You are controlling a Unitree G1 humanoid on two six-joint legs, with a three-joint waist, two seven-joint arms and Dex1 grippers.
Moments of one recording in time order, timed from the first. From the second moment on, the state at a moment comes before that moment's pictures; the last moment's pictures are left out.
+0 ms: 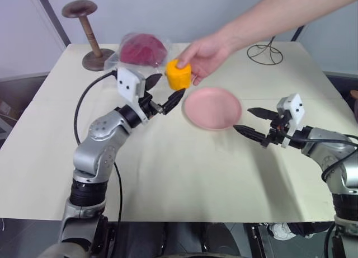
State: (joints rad) left arm -0.51 0.29 0.01 -0.27 -0.47 0.47 -0.47; right arm -0.27 -0.76 -0.19 -0.15 0.54 0.54 0.86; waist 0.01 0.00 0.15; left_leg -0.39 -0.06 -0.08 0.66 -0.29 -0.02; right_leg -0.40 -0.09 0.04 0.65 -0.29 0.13
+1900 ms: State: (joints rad) left arm -1.04 -0.01 -0.05 0.97 -0.13 -0.11 -0.55; right arm -0.25 -0.69 -0.20 -0.19 0.52 0.48 0.73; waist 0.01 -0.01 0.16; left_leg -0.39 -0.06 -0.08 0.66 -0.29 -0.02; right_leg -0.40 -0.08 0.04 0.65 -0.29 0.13
